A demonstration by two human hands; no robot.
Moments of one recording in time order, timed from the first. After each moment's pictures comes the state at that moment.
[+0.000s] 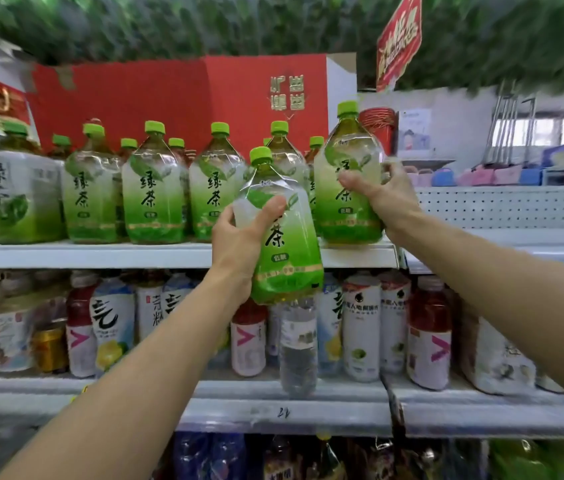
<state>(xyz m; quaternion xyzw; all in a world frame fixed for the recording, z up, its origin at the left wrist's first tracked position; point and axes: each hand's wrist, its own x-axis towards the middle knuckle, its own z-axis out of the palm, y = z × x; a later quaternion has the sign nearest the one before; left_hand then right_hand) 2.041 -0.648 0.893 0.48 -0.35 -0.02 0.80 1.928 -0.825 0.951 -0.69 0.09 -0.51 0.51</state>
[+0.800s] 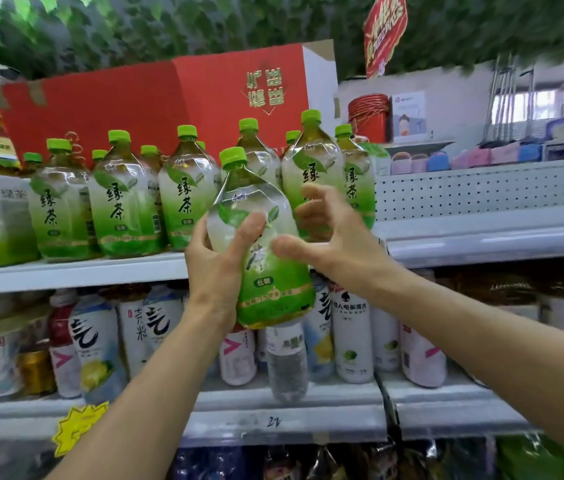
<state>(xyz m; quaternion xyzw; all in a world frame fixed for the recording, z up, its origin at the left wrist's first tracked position) 2.021 -0.656 0.873 0.47 -0.38 0.05 0.79 1.901 -0.775 0.894 -0.82 -0.02 -0.43 0.37</state>
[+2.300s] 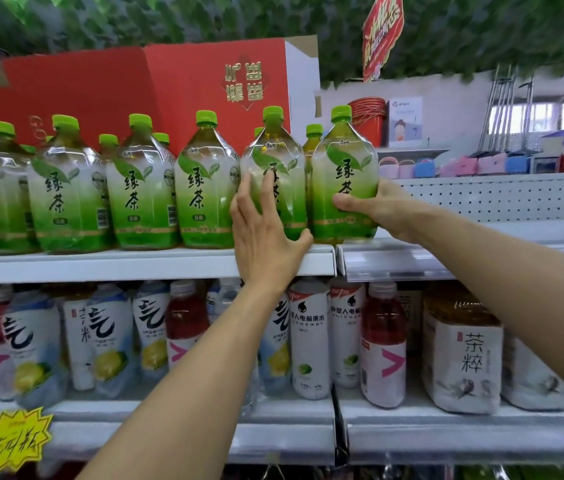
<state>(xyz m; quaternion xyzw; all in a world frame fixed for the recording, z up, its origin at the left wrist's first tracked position) 2.007 -0.800 0.883 0.72 -0.35 0.41 0.43 1.891 -0.950 0.947 -0.81 0.11 -0.36 0.45</state>
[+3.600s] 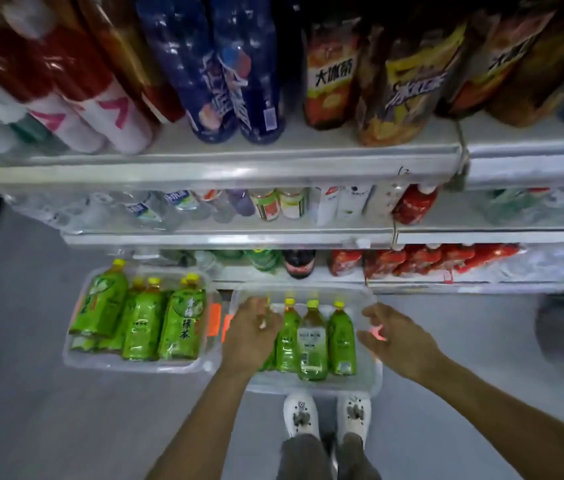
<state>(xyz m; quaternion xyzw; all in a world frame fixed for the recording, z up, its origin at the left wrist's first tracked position) 1.985 -0.463 0.294 0.87 -0.14 -0.35 0.31 1.815 -0.647 0.305 -0.83 0.37 0.23 0.34</state>
